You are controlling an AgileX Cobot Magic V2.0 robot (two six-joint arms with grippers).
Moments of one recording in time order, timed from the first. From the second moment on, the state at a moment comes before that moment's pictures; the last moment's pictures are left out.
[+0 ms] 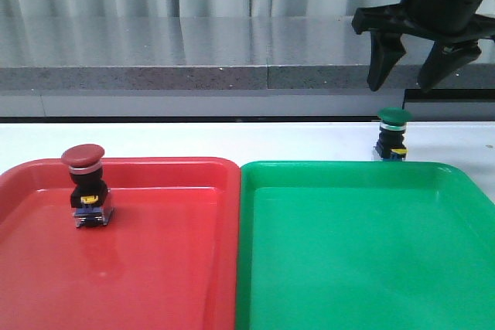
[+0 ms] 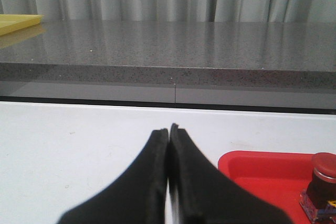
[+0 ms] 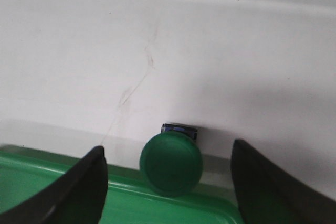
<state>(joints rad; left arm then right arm) 0.07 0.00 0.00 0.10 0.10 -0.11 0.14 1.84 -1.43 0.08 0.72 0.06</state>
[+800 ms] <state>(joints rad) 0.07 0.00 0.00 0.10 0.10 -0.11 0.14 1.95 -1.43 0.08 0.70 0.06</state>
